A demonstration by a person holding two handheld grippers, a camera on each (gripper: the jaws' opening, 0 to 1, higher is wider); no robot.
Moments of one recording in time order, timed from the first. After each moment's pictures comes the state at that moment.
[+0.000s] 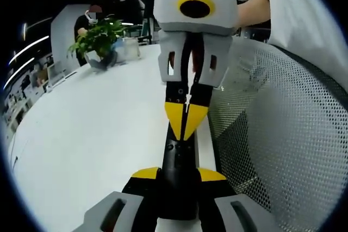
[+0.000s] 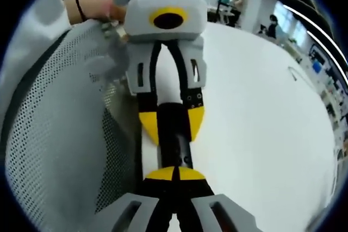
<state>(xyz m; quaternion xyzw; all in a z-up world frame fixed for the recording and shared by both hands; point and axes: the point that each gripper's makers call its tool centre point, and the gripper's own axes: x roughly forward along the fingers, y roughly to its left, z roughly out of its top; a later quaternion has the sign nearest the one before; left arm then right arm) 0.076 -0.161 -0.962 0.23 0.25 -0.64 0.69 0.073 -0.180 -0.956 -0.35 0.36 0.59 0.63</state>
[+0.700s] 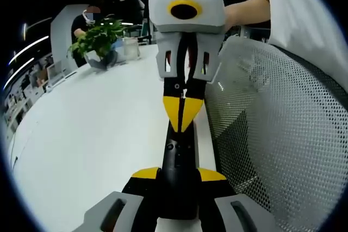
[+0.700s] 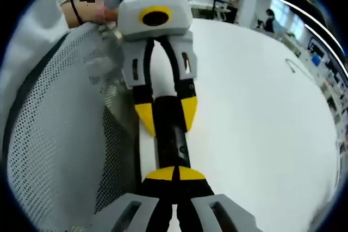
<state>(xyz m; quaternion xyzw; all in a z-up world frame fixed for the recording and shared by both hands) 0.076 -0.161 -0.962 0.23 0.25 -0.64 0.69 0.074 -0.193 -0.957 -0.35 0.37 0.59 0.62</state>
